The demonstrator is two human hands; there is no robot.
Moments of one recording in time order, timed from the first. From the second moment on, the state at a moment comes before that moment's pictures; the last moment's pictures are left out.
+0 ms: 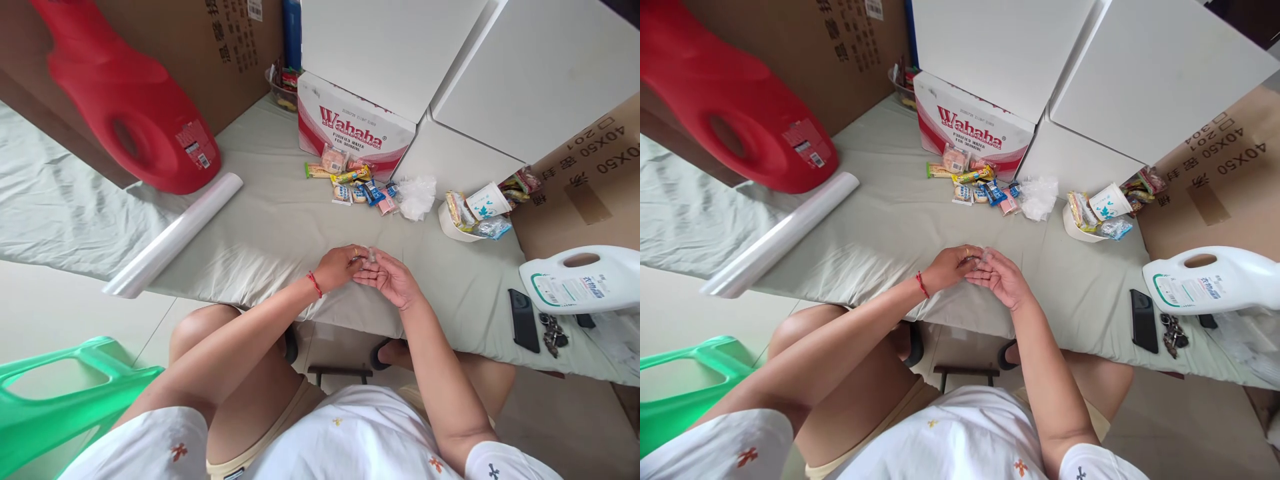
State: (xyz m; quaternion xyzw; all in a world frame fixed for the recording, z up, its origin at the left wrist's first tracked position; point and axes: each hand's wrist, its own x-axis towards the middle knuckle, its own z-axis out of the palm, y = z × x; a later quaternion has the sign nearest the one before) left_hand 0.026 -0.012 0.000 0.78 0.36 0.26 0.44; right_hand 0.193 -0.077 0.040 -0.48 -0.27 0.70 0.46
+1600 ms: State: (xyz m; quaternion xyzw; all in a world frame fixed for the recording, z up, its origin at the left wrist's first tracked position) left_hand 0.032 -0.018 0.012 0.88 0.26 0.15 0.38; right_hand 0.194 -0.108 0.016 -0.66 -0.60 0.22 0.40
